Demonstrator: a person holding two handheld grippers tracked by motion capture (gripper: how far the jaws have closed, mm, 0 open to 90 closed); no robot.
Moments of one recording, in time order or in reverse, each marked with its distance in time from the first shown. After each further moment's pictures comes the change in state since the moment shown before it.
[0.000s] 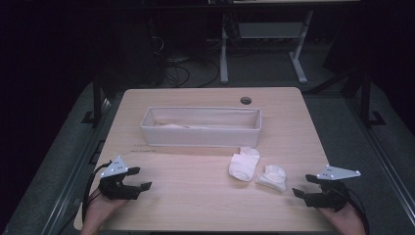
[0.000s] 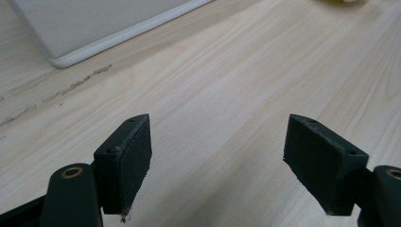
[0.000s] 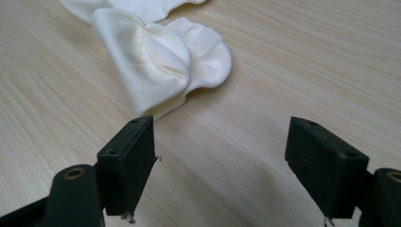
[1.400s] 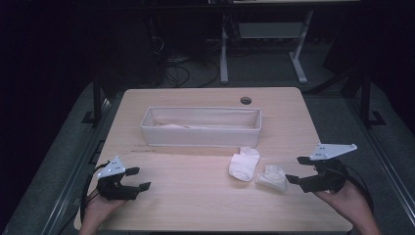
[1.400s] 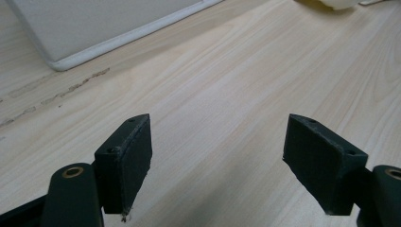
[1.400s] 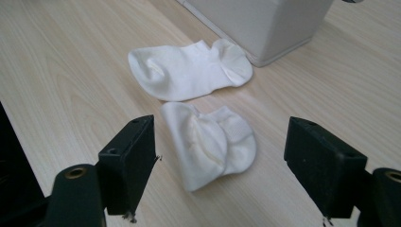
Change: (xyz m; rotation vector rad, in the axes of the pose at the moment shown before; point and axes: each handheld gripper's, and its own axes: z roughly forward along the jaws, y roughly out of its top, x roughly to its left) left arm 0.001 -0.002 -0.005 -0.021 -0.020 -0.007; right arm 0.026 0.091 -0.031 0.031 0.078 -0.173
